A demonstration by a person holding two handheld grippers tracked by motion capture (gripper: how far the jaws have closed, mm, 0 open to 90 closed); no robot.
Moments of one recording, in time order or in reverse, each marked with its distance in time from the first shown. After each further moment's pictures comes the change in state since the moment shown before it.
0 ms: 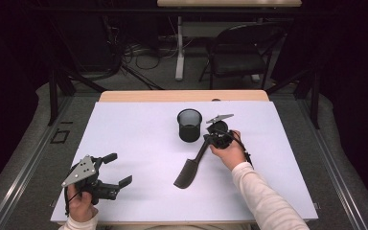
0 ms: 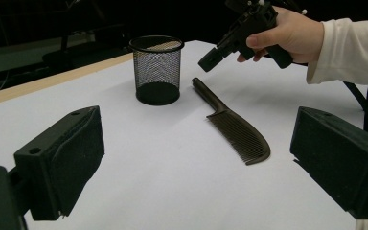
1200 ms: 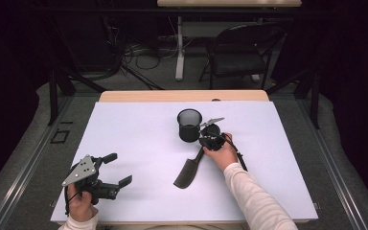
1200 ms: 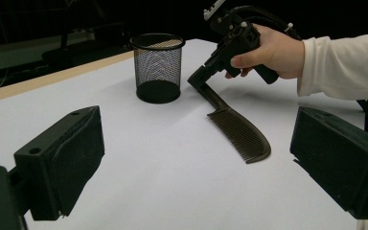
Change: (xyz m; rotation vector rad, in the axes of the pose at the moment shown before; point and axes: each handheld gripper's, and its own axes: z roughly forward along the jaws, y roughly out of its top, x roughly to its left) left arm 0.002 -0.001 0.001 0.005 -0.010 -0.005; right arm 0.006 -0.008 0.038 0.045 -0.007 0.008
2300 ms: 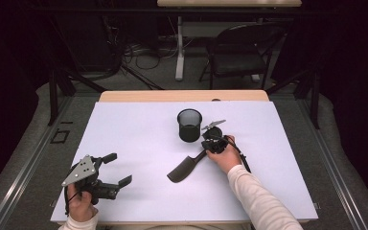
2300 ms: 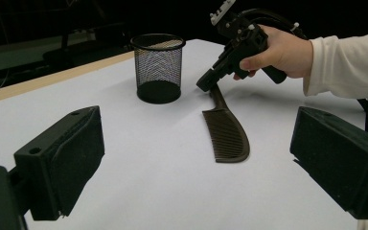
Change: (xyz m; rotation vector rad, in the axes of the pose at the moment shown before) left arm 0.000 0.000 -0.001 0.003 -0.004 0.004; right arm -0.002 -0.010 -0.006 0.040 -0.001 -0.035
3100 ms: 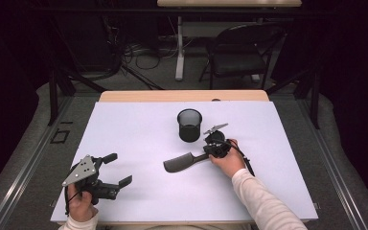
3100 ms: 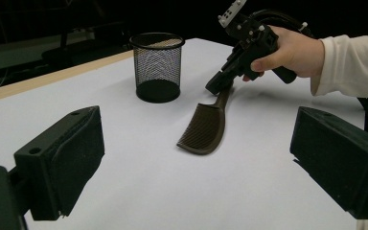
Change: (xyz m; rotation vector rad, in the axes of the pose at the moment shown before) left arm -0.001 0.000 0.001 0.000 0.017 -0.003; right arm 0.001 -0.013 -0.009 0.026 0.029 -0.022
